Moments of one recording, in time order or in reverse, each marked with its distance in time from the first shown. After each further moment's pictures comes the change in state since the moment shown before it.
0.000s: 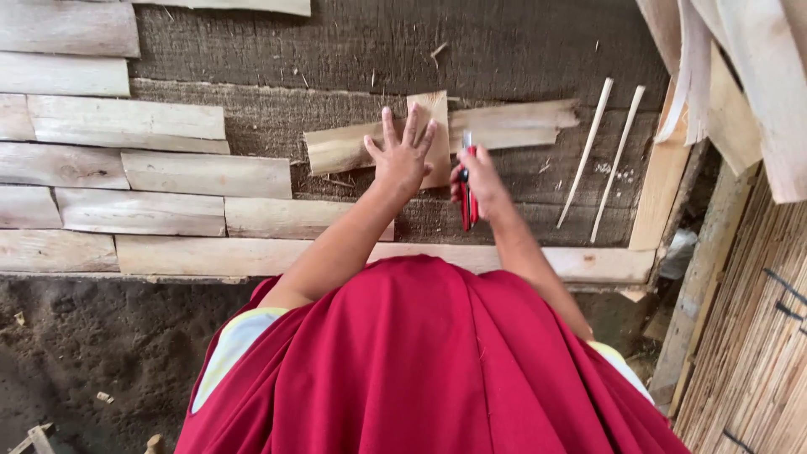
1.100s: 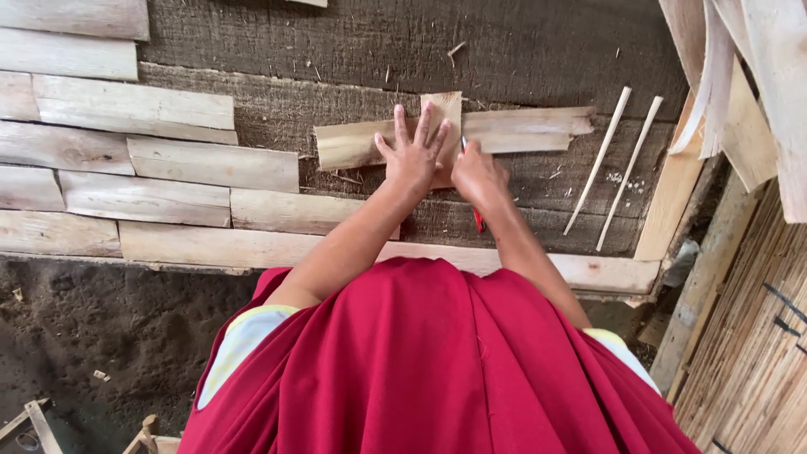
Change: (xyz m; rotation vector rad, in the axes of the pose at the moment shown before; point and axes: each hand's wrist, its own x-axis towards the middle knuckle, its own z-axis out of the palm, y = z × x) left_hand -0.005 0.005 -0.008 -0.005 -0.014 0.000; right_hand 0.003 -0.036 0.028 -1.019 0.023 0.016
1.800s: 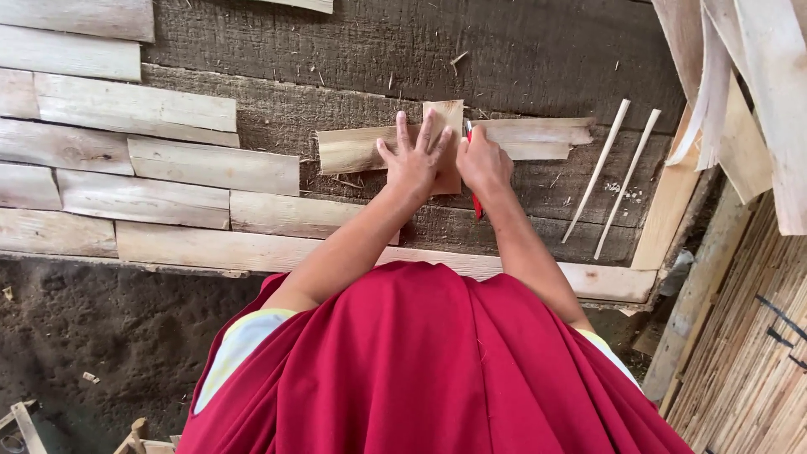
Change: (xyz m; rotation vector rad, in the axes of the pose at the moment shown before) left_hand 0.011 -0.006 0.012 0.020 -0.031 0.007; right_hand 0.028 -0.003 -0.008 -0.081 0.166 -0.010
